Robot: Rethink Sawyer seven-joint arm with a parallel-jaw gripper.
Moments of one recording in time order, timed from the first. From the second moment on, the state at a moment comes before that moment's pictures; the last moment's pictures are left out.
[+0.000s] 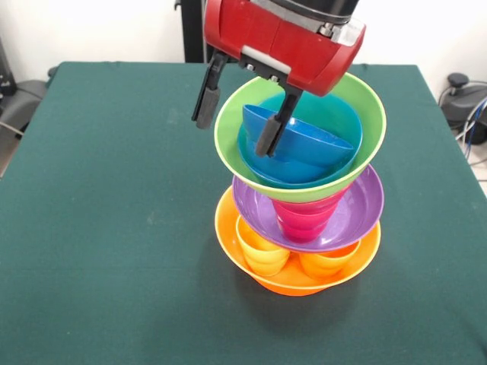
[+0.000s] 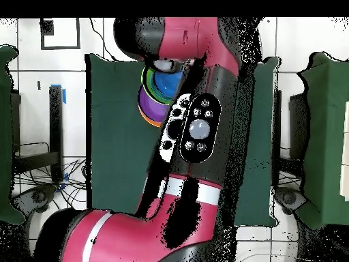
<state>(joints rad) -0.04 -0.30 -0.35 0.60 0.04 1.15 1.95</state>
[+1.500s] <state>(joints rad) -0.09 -0.28 -0.26 0.58 0.03 1.24 1.83</state>
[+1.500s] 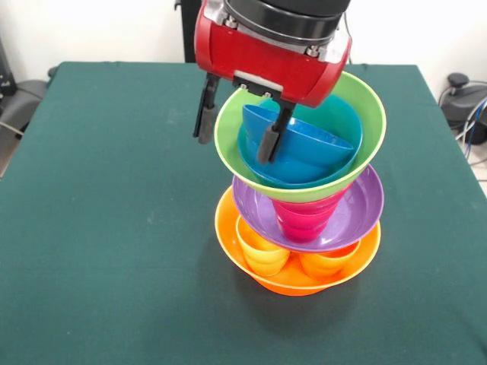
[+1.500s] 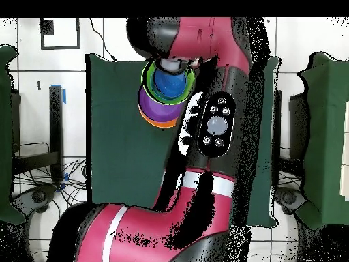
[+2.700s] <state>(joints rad) -0.11 -0.28 -0.22 0.57 0.02 1.28 1.82</state>
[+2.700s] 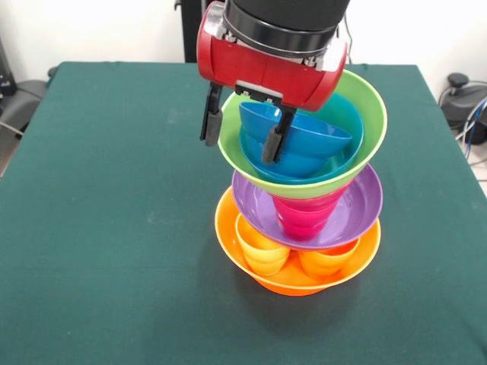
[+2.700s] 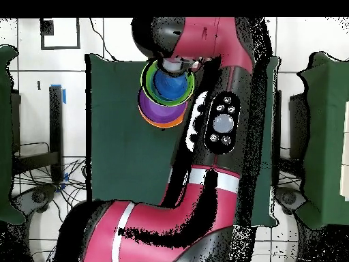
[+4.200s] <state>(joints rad) -0.12 -0.29 -0.18 0.56 0.02 1.38 1.82</state>
